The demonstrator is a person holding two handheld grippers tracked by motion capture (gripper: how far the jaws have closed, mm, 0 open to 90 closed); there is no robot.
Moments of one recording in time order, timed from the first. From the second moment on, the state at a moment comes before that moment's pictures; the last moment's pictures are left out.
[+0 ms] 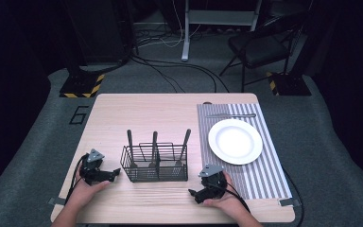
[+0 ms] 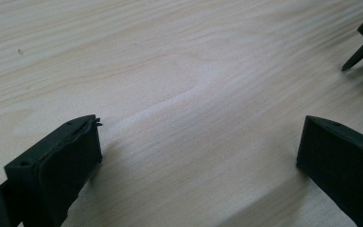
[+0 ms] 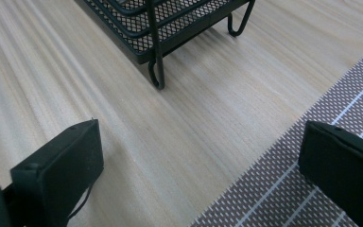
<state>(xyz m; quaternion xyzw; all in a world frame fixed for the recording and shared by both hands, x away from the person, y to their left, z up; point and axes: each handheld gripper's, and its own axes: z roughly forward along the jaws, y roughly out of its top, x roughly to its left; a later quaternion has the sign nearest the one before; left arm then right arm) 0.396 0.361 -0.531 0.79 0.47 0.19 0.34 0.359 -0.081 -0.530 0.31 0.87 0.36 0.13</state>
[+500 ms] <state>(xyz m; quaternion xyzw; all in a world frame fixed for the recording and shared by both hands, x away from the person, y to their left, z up) 0.396 0.361 -0.531 0.79 0.47 0.19 0.34 0.359 -0.083 -0.530 0.31 0.87 0.37 0.14</state>
